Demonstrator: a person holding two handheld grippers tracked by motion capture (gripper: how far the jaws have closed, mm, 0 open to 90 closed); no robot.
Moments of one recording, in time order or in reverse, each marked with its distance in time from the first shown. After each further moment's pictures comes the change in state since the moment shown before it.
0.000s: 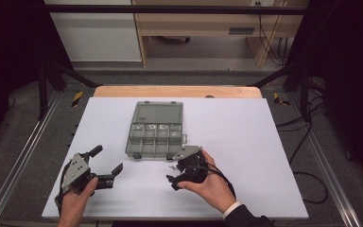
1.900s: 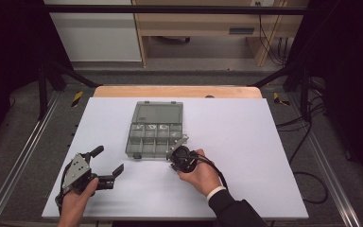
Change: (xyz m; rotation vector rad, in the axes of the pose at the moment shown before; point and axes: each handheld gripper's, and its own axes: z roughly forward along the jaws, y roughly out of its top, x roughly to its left) left arm -0.001 0.000 0.001 0.006 -0.021 0.009; right arm -0.021 0.008 0.052 0.189 0.033 0.008
